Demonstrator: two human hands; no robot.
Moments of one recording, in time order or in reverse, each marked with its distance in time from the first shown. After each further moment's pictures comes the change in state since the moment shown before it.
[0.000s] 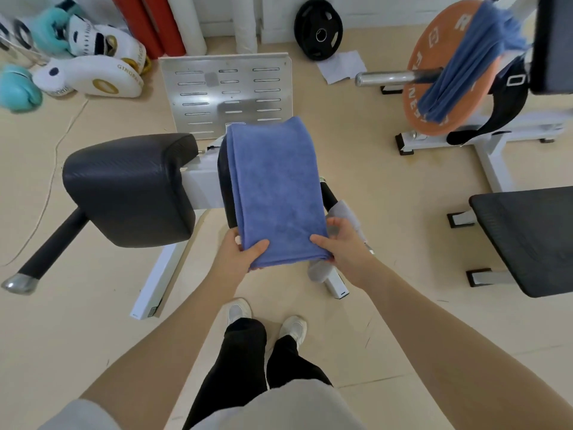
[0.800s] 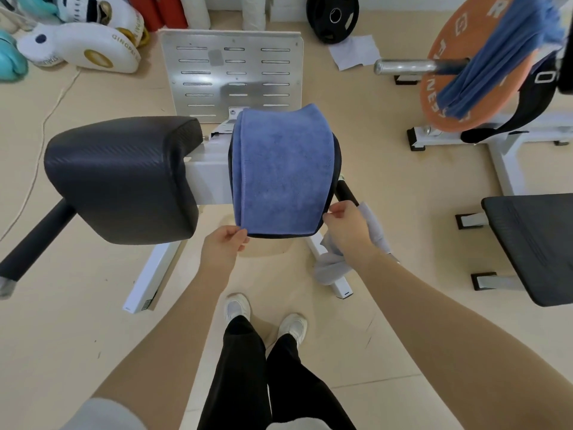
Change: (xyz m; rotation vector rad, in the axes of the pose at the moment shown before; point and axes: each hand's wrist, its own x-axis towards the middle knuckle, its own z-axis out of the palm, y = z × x) left_hand 0.067 -0.032 -0.029 0.016 0.197 -0.050; right_hand 0.074 -0.009 0.033 -0.435 0.324 -0.023
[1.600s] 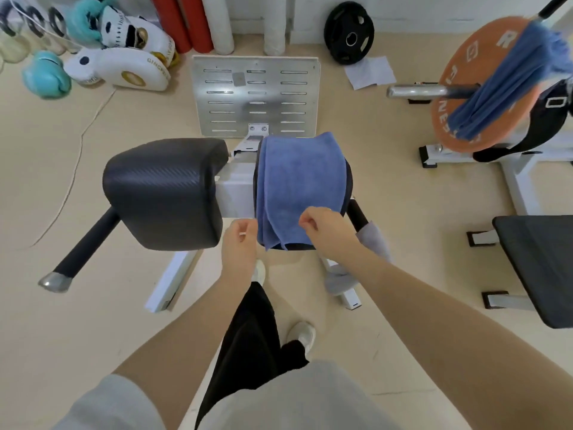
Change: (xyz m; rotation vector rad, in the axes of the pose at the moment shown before) left_hand -0.026 0.042 -0.011 0.001 0.102 0.095; right_hand -0.031 -0.057 0.007 -0.570 -0.248 -0.513
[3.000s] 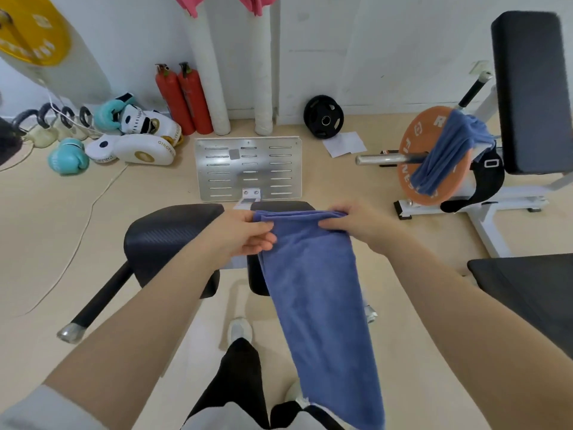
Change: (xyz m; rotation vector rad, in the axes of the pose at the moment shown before) left_hand -0.047 0.172 -0.059 -0.008 -0.493 0.021; right_hand -0.046 -0.022 -0.150 0.632 -0.062 0.002
